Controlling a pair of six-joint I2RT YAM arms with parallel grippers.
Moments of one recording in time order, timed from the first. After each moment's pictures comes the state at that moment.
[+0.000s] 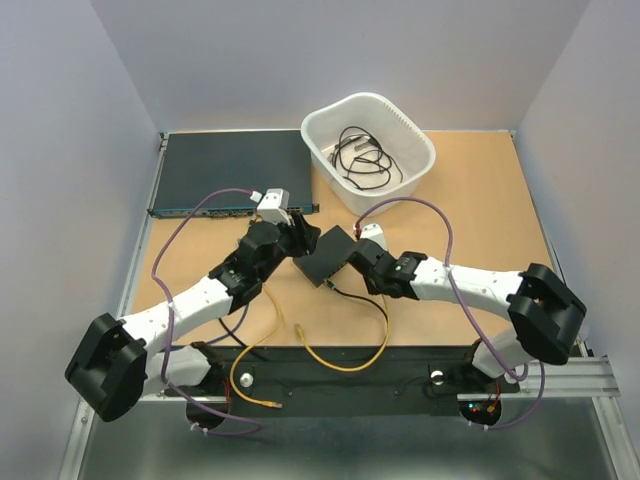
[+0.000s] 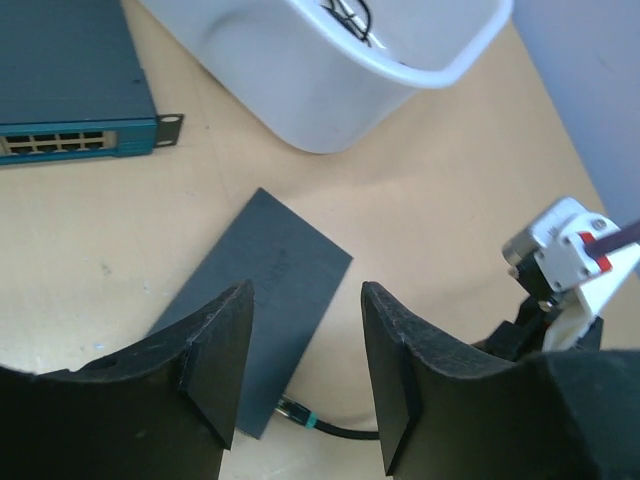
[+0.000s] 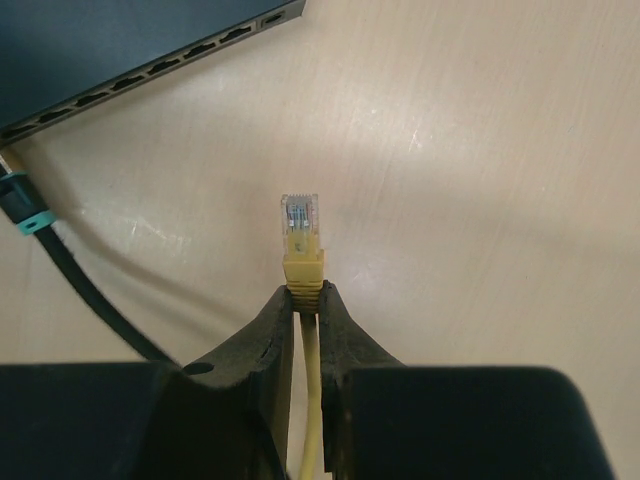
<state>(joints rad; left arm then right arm) -0.73 1.11 0.59 0.28 -0.21 -0.55 0.94 1.47 0.88 -0.48 0.49 0.49</state>
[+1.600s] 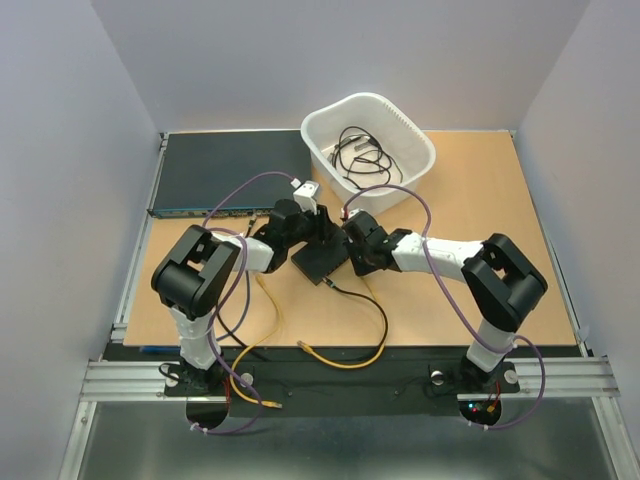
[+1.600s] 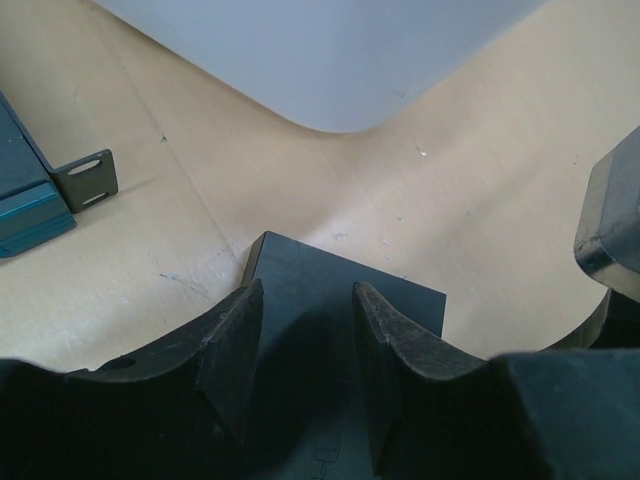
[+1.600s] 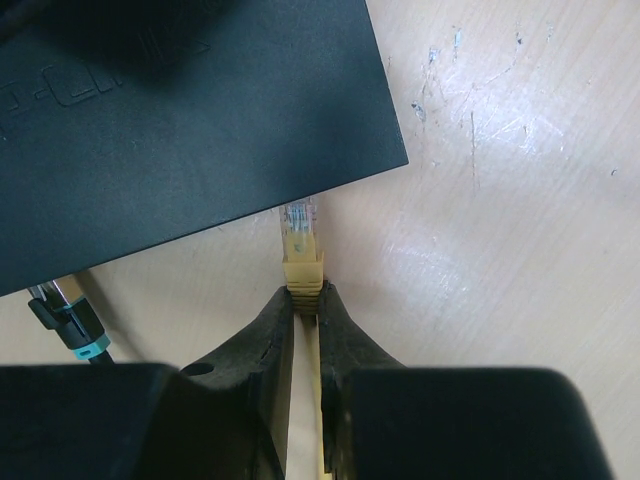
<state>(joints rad) -0.55 1.81 0.79 0.65 0.21 -0.36 0.76 1.74 1.01 -0.28 0.13 0.33</state>
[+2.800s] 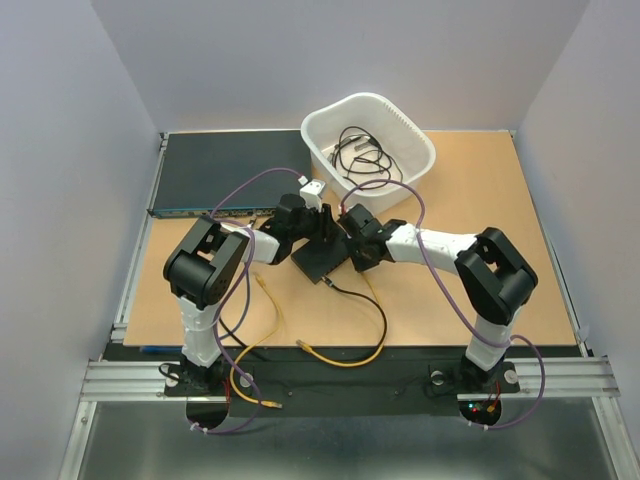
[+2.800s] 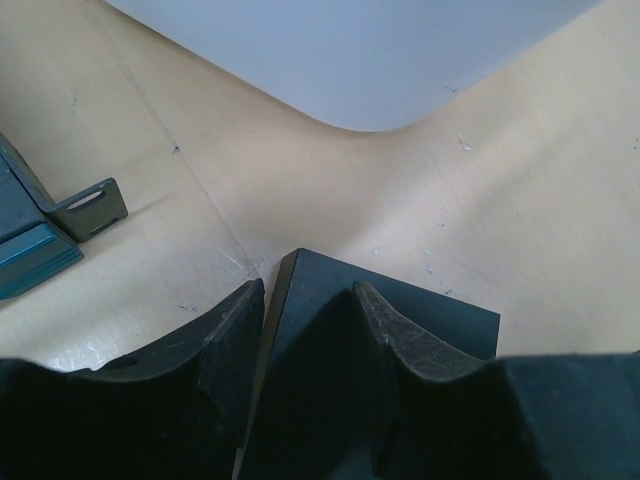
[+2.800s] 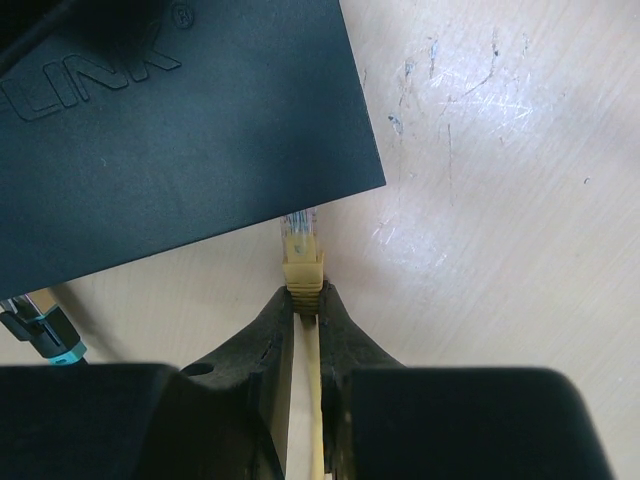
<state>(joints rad) -0.54 1.92 0.89 0.58 0.24 -0.29 0.74 1.80 1.12 -0.41 0.18 0.31</state>
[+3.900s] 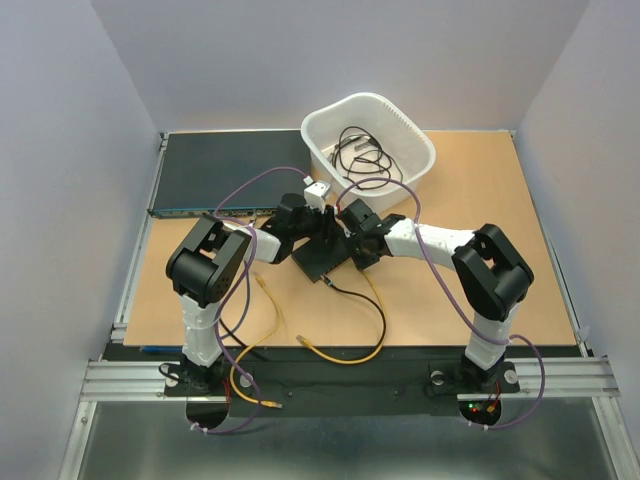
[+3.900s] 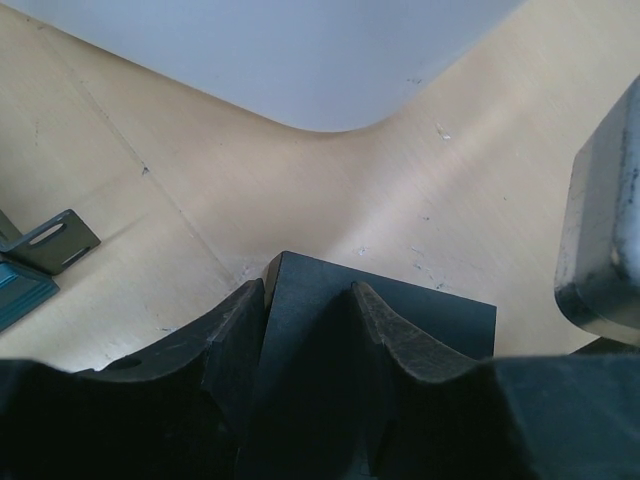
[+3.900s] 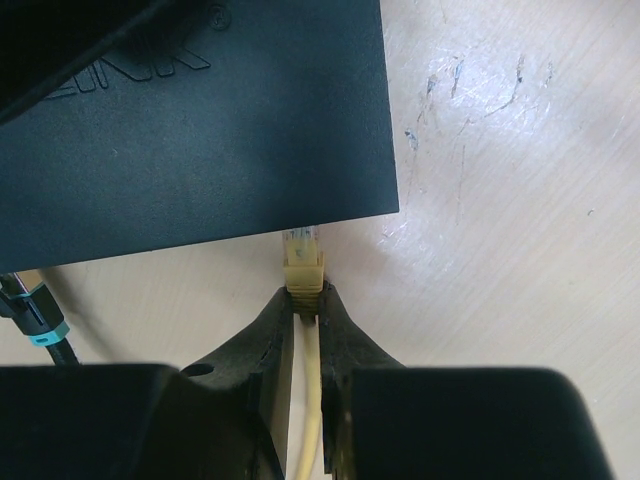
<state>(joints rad) -0.54 1.94 0.91 0.60 0.30 -0.22 0.72 1.84 1.18 -0.46 0.12 0.21</state>
